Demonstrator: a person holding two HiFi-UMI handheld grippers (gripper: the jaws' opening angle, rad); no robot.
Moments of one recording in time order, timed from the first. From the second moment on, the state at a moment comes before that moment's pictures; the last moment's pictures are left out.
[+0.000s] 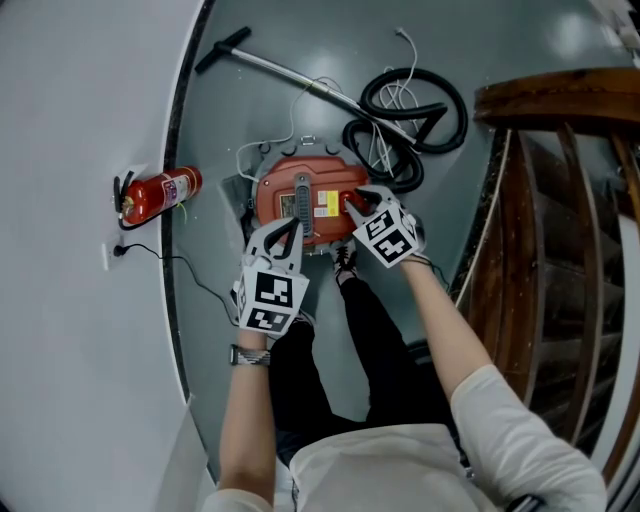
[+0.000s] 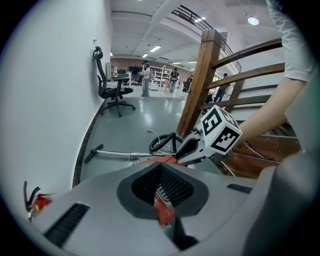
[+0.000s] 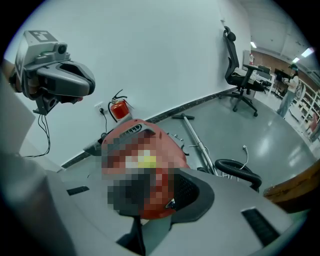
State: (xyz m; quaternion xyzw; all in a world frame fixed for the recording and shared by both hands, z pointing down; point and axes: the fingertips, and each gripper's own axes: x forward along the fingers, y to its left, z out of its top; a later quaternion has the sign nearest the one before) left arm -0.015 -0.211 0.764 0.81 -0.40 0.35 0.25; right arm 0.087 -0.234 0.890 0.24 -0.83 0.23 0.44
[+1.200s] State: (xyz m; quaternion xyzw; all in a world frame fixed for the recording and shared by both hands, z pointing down) left arm -0.010 -0.202 0.776 0.82 -0.38 0.35 0.26; right arm 0.091 -0.234 0.915 0.31 -0.79 0.33 0.40
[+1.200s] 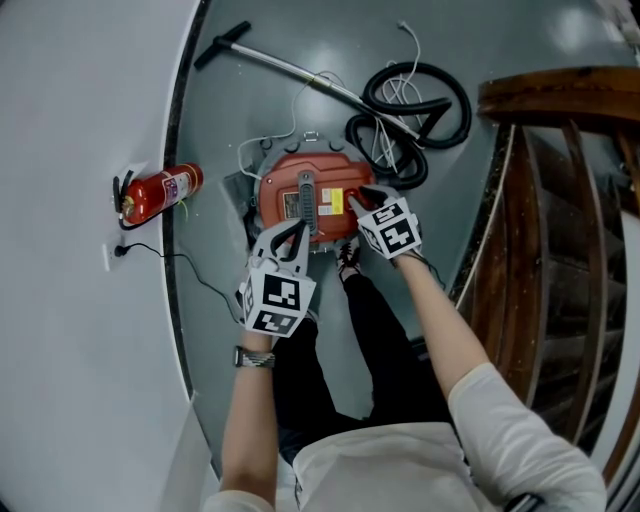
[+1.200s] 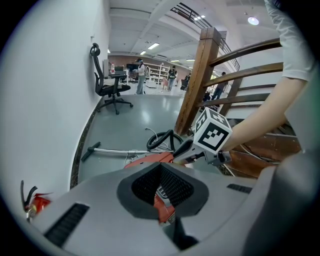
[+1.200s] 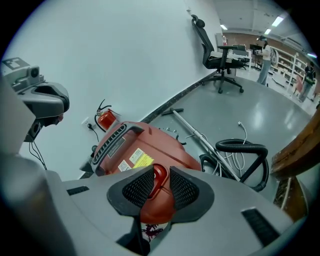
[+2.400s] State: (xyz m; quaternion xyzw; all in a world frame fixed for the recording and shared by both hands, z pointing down) left arm -0.008 -0.199 0.780 0.81 -0.37 0.35 0.27; right arm 0.093 -0.236 0.920 0.34 -0.77 0.40 0.37
